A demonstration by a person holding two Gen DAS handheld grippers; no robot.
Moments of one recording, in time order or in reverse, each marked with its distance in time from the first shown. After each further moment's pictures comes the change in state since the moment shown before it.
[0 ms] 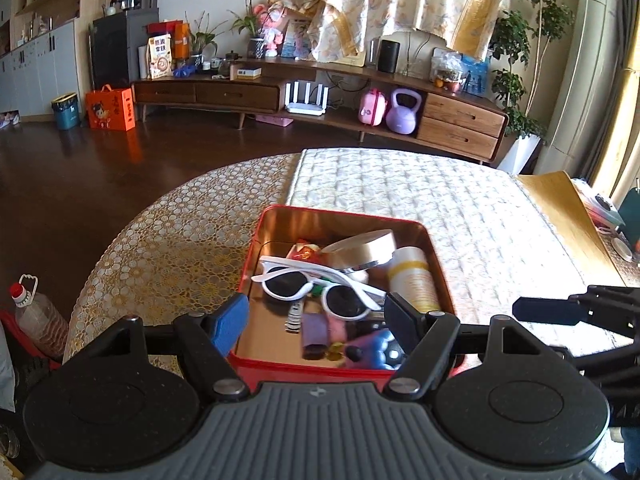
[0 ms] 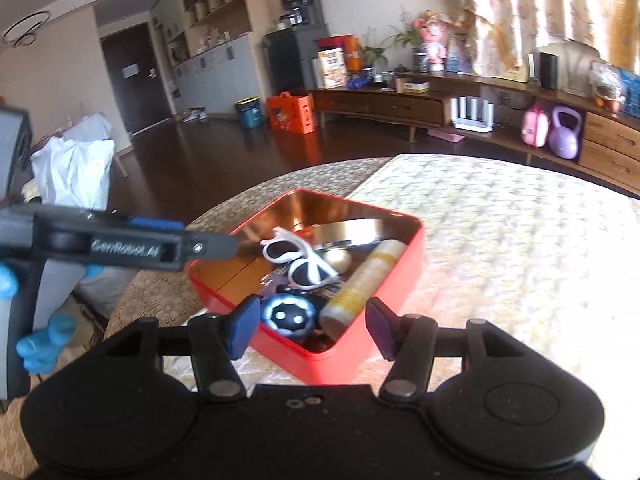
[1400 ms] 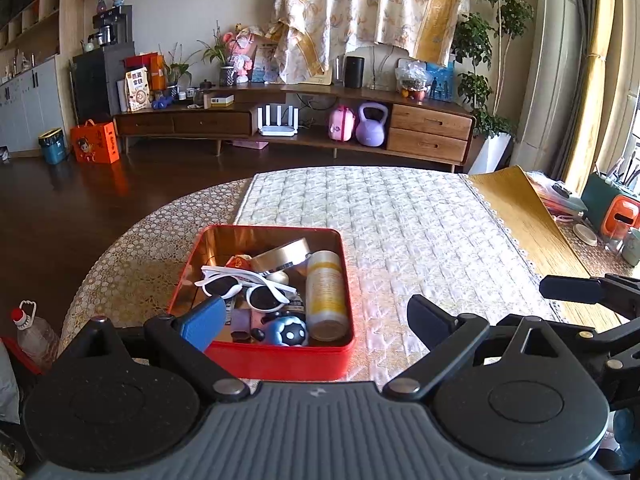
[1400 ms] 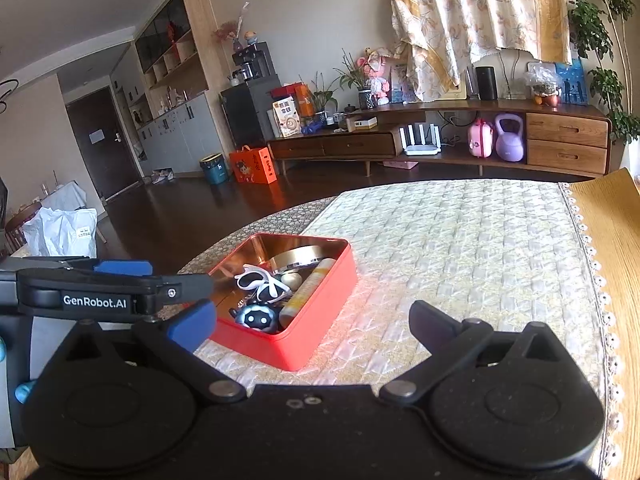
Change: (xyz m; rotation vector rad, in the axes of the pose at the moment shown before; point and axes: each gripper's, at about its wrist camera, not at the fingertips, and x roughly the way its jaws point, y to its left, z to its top) left arm -0.061 -0.080 -0.012 0.080 -0.052 -0.025; right arm -0.080 -0.033 -0.023 0.129 -0.142 -0.057
